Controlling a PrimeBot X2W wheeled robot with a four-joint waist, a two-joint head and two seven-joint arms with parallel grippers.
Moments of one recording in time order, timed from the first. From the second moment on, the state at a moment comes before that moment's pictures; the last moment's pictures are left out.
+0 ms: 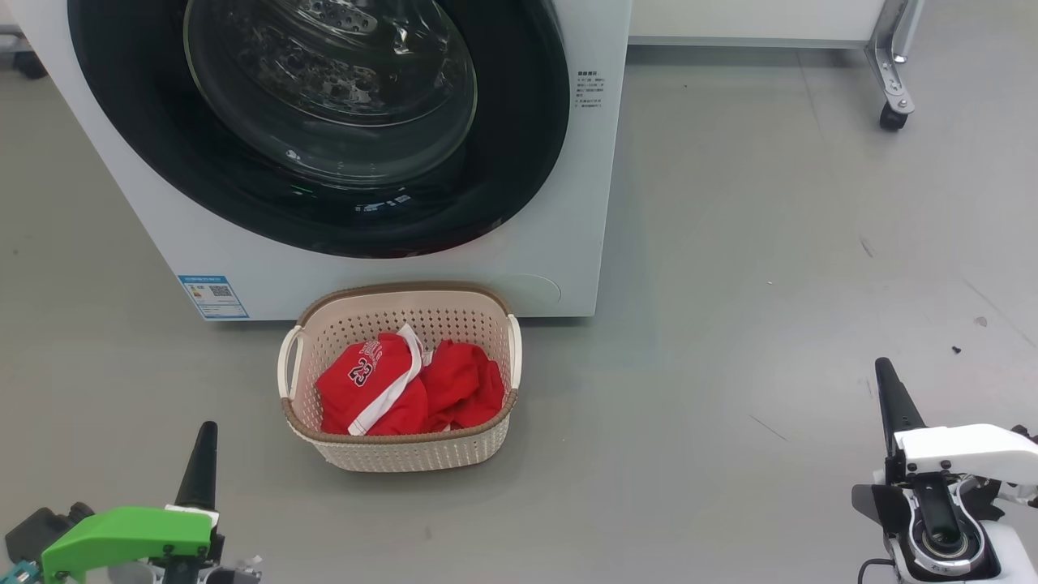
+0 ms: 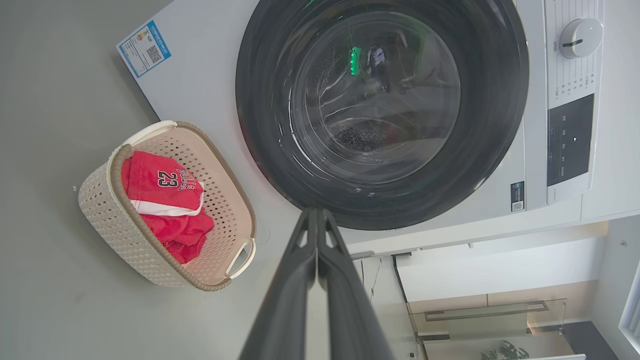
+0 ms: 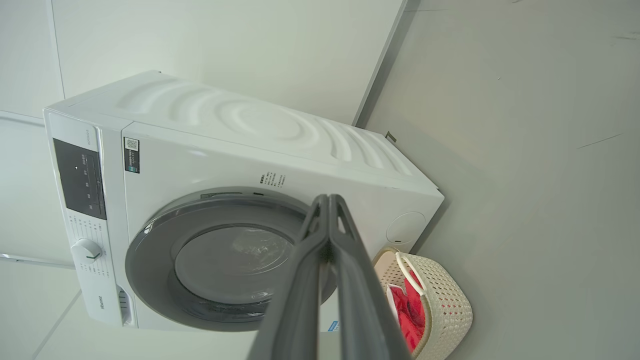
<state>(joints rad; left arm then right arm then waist) -0.05 0.05 0.01 0.28 -1.42 -0.12 0.02 -0.09 -0.05 -0.07 0.28 1.38 0.12 0.03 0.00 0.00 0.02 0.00</state>
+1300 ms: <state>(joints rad) -0.06 0.05 0.04 0.27 -1.62 -0.12 0.08 -0.09 -0.05 -0.11 0.28 1.62 0.12 0.09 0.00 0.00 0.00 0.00</state>
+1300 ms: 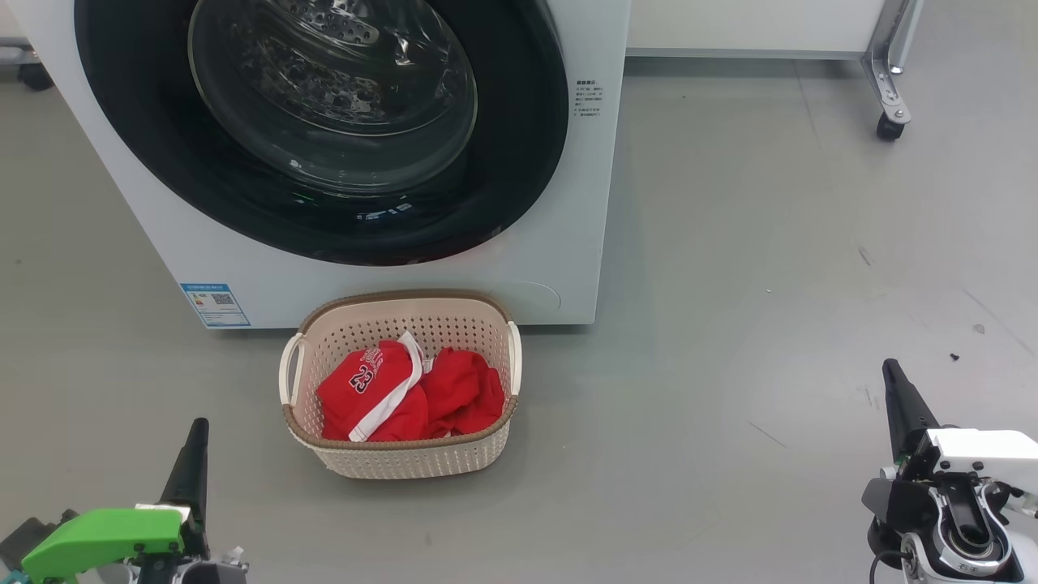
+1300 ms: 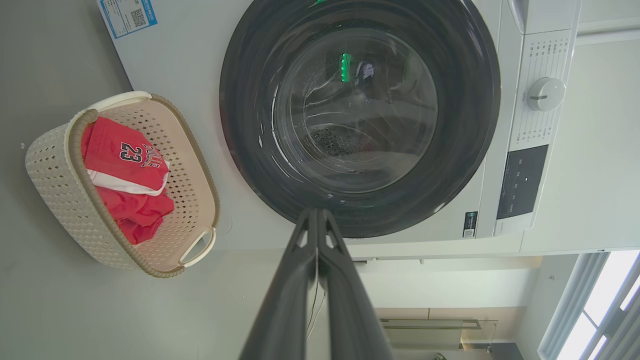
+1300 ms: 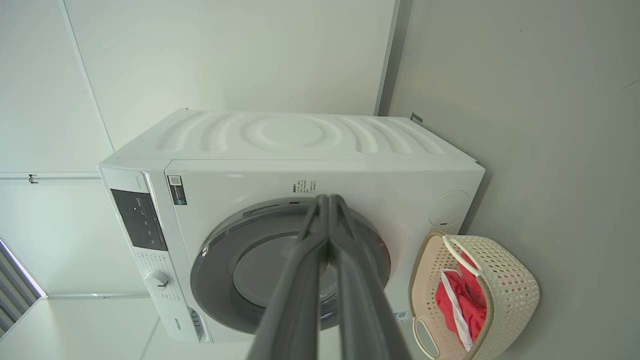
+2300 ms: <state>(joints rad) -0.06 0.05 0.05 0.27 -1.62 -0.12 0.08 -0.09 -0.05 -0.11 0.28 1.62 0.12 0.09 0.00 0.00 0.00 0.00</state>
